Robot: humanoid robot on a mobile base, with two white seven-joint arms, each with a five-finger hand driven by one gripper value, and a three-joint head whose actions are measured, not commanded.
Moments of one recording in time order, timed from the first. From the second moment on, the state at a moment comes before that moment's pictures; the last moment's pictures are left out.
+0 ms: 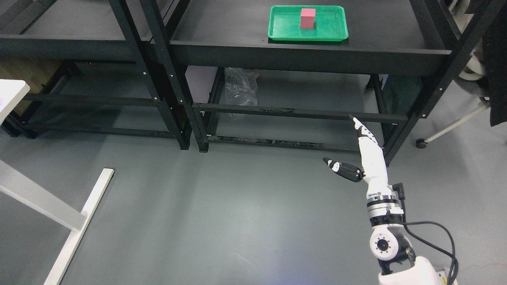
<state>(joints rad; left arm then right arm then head) 0.00 0.00 -0.13 0.00 0.13 -0.12 -0.17 0.02 0.00 0.14 -1.59 0.73 -0.05 -0.14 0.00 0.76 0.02</state>
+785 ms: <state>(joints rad) 0.00 0.00 -0.13 0.00 0.13 -0.12 -0.17 -0.06 -0.04 0.16 -1.62 1.05 0.10 0.00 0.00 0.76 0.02</state>
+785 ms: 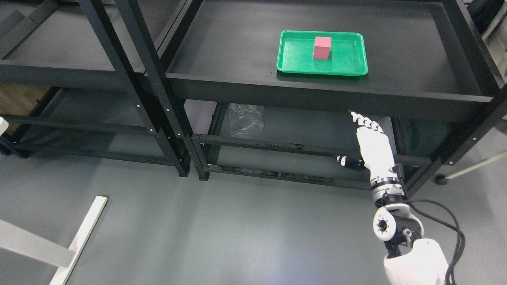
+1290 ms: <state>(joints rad) 0.00 0.00 -0.13 0.00 0.13 -0.12 -0.17 -0.08 -0.03 0.13 -1.63 1.15 0.01 -0.25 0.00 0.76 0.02</state>
